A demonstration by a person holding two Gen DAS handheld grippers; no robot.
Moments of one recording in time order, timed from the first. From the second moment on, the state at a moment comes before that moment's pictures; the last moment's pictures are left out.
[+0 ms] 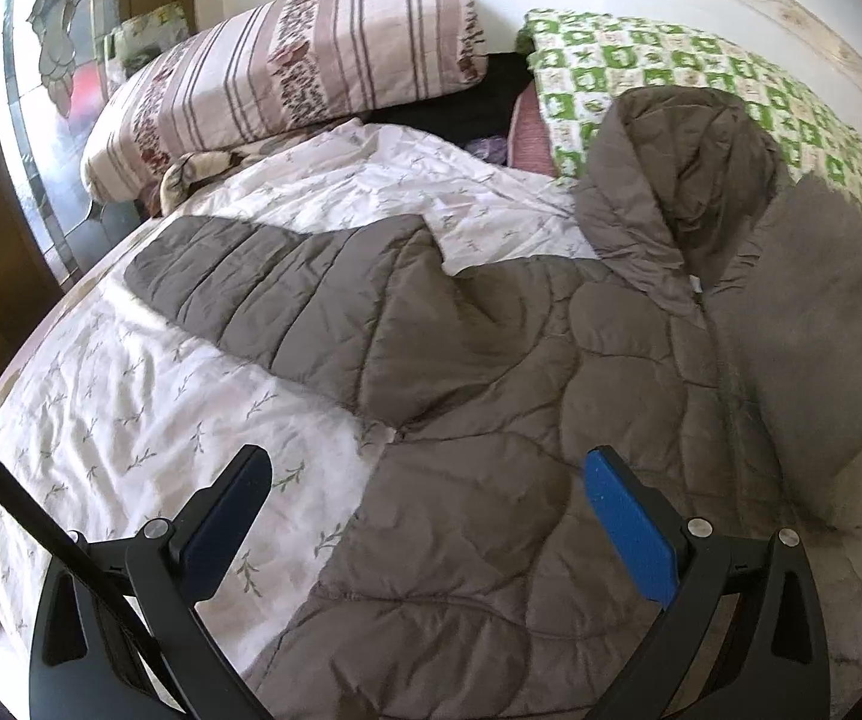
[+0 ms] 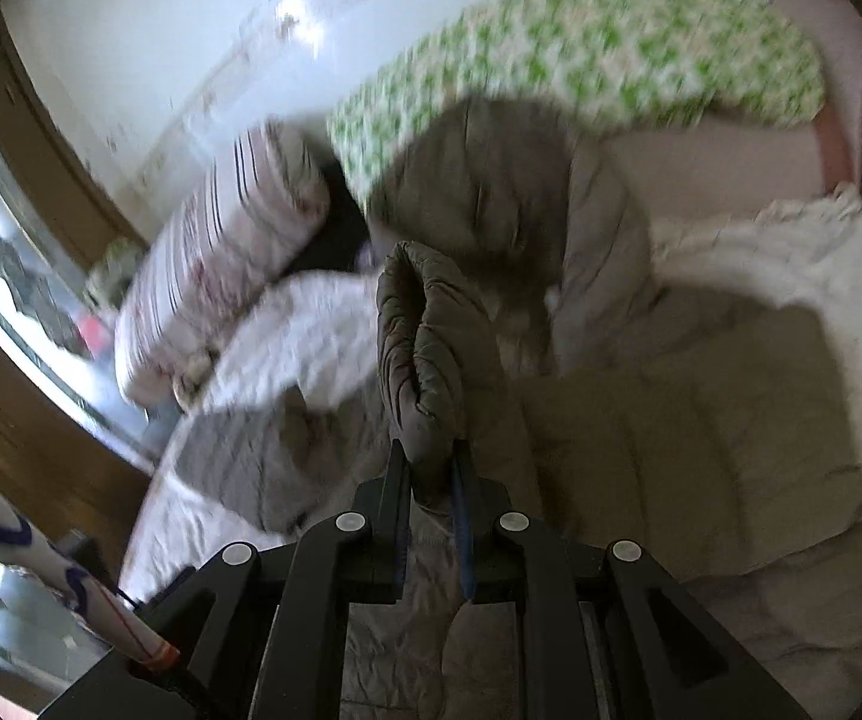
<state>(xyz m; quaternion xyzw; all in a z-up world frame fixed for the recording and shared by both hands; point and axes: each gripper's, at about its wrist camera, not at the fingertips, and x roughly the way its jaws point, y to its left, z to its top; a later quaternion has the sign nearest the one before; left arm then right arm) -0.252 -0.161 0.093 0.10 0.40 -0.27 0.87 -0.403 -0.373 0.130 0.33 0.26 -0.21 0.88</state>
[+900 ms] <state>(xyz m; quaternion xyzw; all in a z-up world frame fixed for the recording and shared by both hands) -0.253 -0.206 0.066 0.12 0.41 -0.27 0.86 -0.473 -0.443 0.071 0.30 0.30 -0.34 0.84</state>
